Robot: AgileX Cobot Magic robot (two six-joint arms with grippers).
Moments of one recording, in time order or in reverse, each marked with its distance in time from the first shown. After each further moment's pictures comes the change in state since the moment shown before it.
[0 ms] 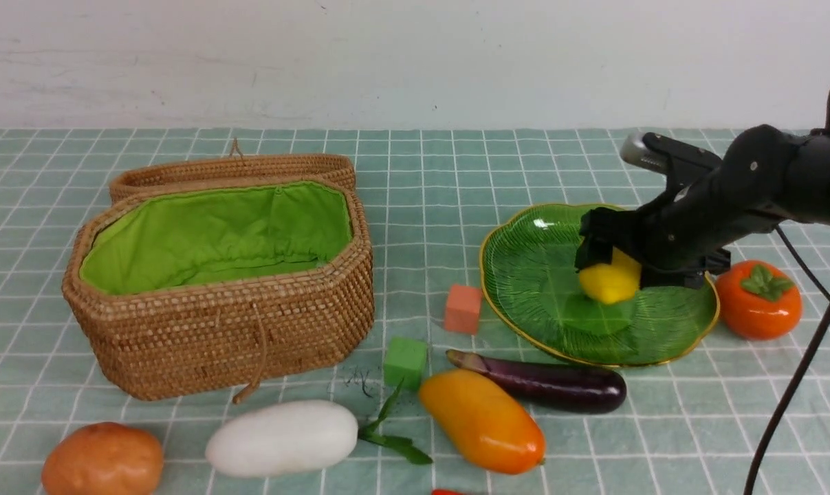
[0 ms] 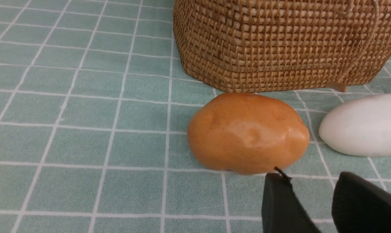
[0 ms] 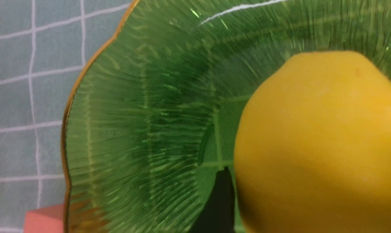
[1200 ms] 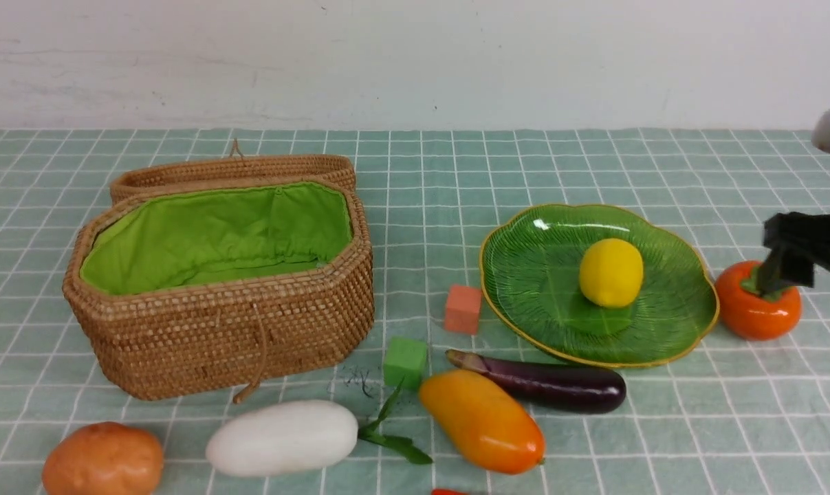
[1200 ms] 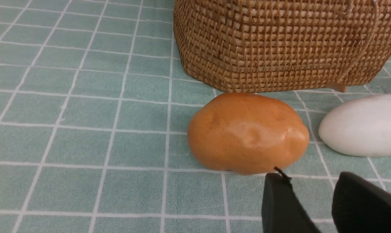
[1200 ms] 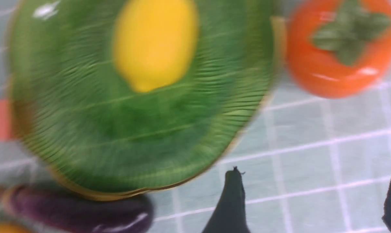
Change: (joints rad) right arm -0.228 -0.513 0.313 -0.175 0.242 0.092; left arm 0.000 0.000 0.000 0.000 0.000 0.000
